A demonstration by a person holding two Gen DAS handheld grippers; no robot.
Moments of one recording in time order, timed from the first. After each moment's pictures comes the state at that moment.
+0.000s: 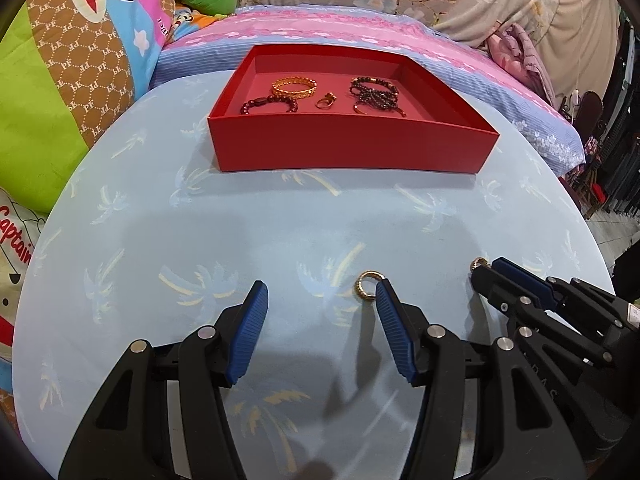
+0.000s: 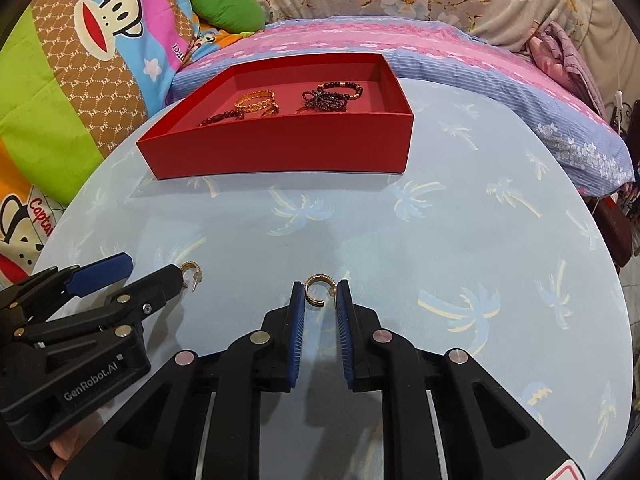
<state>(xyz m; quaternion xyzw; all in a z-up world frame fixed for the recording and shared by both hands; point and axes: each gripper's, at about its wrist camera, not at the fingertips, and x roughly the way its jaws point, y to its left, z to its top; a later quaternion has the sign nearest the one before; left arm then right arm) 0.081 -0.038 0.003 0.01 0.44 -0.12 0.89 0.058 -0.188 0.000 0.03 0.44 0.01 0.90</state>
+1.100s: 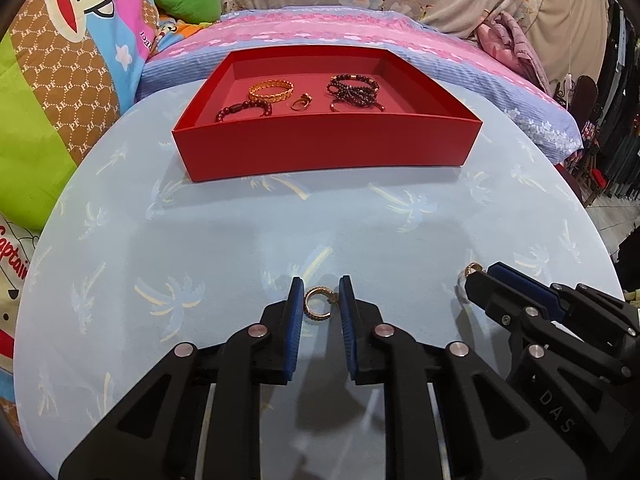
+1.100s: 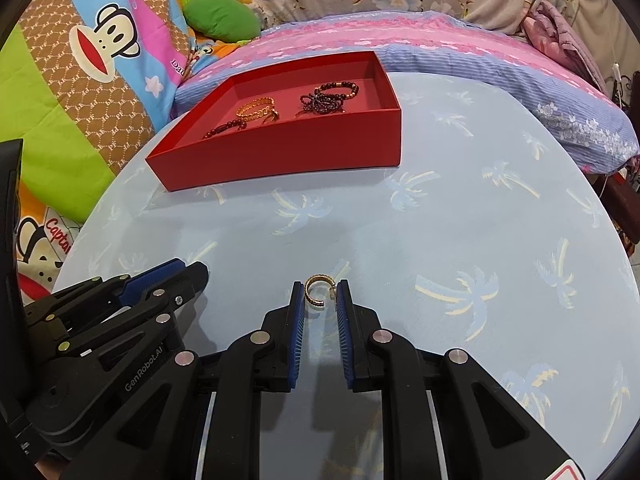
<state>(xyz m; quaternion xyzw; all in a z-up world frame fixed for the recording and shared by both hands) 0.082 -0.060 0.003 0.03 0.44 -0.13 0.89 0.051 -0.196 0.006 0.07 0.44 0.03 0.90</state>
